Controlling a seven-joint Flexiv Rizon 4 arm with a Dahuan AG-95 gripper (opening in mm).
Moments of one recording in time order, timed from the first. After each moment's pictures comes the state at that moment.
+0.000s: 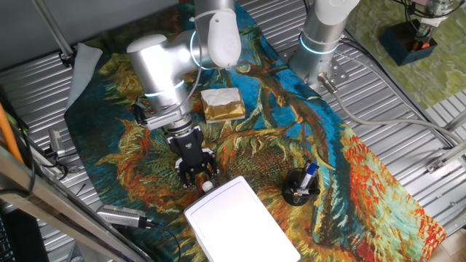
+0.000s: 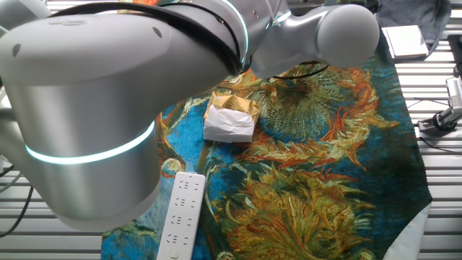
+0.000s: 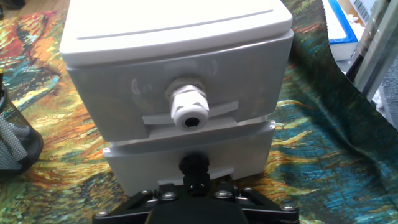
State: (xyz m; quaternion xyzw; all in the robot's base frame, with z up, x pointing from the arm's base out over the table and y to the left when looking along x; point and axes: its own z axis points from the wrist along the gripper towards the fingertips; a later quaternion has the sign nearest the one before) arm 0.548 0.253 0.067 -0.64 0.68 0.26 0.24
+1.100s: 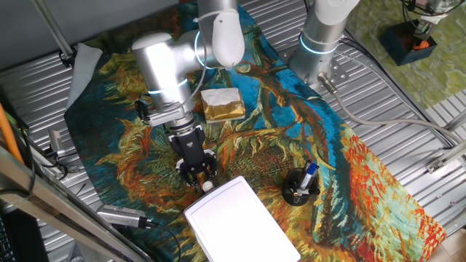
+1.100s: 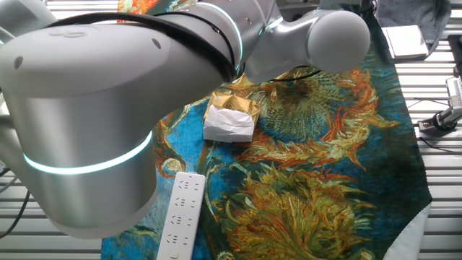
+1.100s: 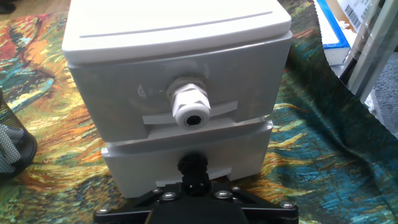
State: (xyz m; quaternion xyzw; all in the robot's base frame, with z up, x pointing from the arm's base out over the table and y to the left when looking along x) arm 0.548 0.253 0.068 -0.63 0.68 0.25 0.26
